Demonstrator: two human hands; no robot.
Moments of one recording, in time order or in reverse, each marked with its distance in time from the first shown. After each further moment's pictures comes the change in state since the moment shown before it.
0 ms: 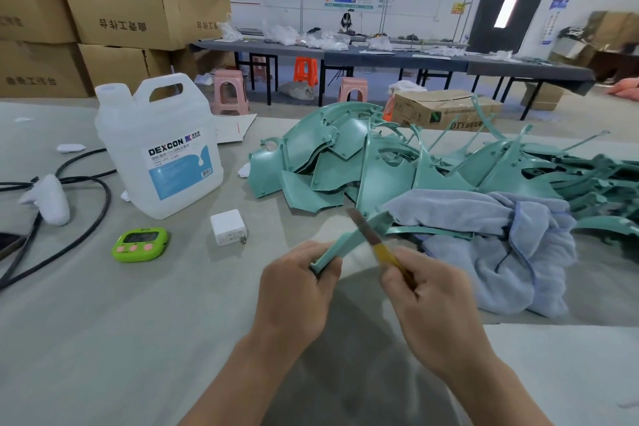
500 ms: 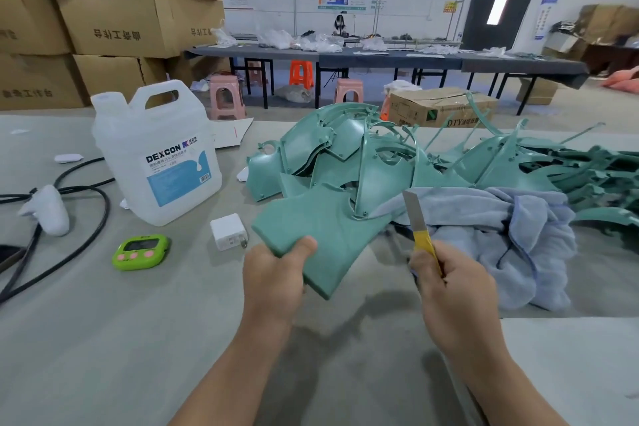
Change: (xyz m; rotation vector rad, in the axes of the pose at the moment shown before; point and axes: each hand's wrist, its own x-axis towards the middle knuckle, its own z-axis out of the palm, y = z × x) left_hand 0.020 -0.010 -0.007 -0.550 0.178 -0.633; right_hand 0.002 0.027 -0.001 0.007 0.164 0.206
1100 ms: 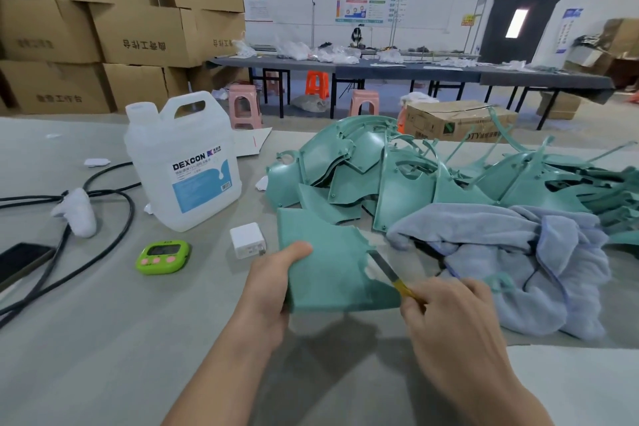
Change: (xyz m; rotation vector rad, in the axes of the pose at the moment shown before) left_hand 0.014 0.014 -0.026 -0.310 -0.238 -0.316; right_hand -0.009 -0.020 0.010 -0.597 -0.211 -0.152
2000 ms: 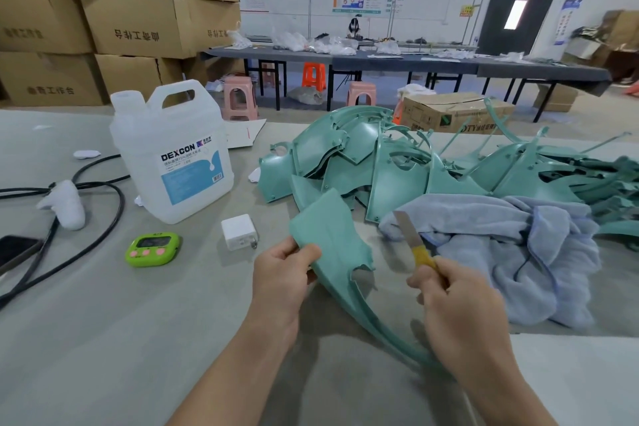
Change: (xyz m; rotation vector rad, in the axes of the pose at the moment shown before) left_hand 0.002 -0.021 0.026 0.043 0.147 0.121; right_hand 0.003 0.009 -0.002 0.451 0.067 0.360
